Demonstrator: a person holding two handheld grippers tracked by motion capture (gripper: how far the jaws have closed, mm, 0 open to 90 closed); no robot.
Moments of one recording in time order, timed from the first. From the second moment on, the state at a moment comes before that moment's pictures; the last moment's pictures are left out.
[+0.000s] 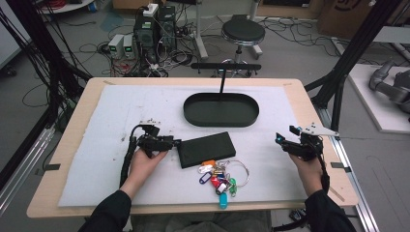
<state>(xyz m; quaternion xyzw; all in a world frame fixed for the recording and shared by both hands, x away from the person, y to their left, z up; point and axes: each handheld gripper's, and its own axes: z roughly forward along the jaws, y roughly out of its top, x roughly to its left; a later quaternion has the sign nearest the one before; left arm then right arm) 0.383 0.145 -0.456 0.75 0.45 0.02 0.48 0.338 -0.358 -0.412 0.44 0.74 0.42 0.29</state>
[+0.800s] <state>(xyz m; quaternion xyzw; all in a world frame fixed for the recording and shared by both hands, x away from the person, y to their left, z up) 0.369 0.139 -0.448 0.76 0.40 0.07 0.51 0.341 -0.353 -0.411 0.43 0.74 0.43 0.29</state>
